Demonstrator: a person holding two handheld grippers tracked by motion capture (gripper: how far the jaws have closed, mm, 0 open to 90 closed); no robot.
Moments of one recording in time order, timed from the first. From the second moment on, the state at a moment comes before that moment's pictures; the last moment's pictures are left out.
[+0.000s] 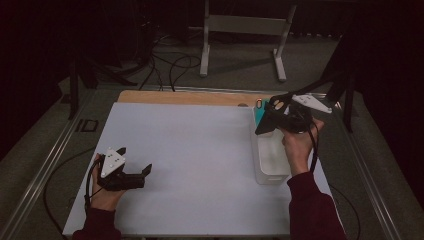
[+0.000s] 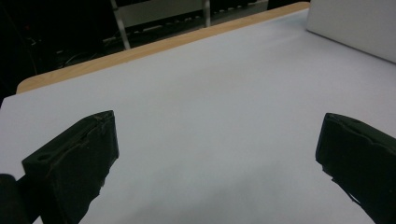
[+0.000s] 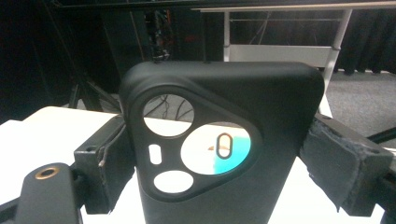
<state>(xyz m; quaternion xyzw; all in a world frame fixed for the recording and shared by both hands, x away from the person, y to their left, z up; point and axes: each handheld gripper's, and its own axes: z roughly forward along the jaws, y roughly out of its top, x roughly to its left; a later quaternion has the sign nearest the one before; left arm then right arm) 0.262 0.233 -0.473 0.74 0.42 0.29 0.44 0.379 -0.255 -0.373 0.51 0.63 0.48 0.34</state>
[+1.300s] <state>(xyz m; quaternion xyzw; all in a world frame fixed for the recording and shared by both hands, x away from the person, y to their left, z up) 0.253 0.237 -0.480 0.72 0.43 0.30 0.45 0.422 -0.253 -0.410 0.58 0.61 0.40 0.35</state>
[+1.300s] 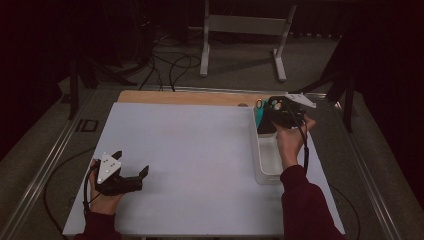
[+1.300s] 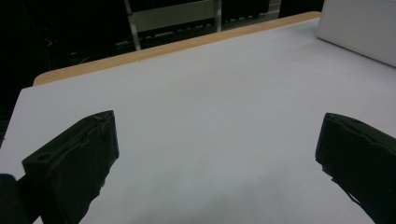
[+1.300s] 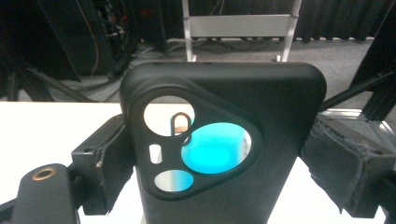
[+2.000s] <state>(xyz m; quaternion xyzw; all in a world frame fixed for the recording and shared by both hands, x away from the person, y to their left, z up) 0.253 0.236 -0.480 0.72 0.43 0.30 0.46 0.451 -0.235 -0.439 0.61 0.64 0.32 0.35</state>
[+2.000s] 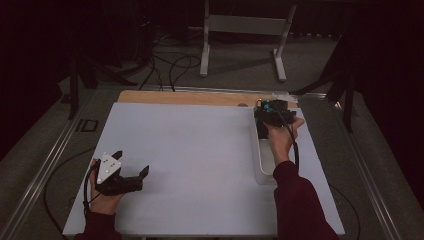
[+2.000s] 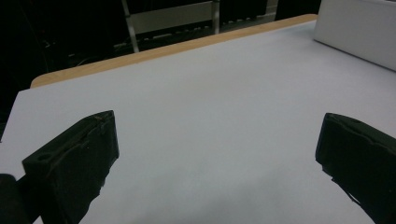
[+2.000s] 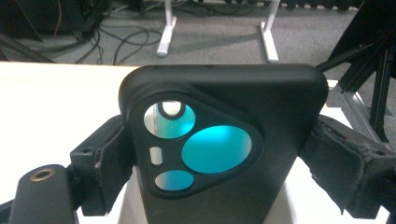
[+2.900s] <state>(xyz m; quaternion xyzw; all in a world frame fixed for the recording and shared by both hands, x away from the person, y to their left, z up) 0.252 0.237 -0.479 0.72 0.43 0.29 0.46 0.446 -0.249 -0.423 0.58 0.66 0.37 0.31</state>
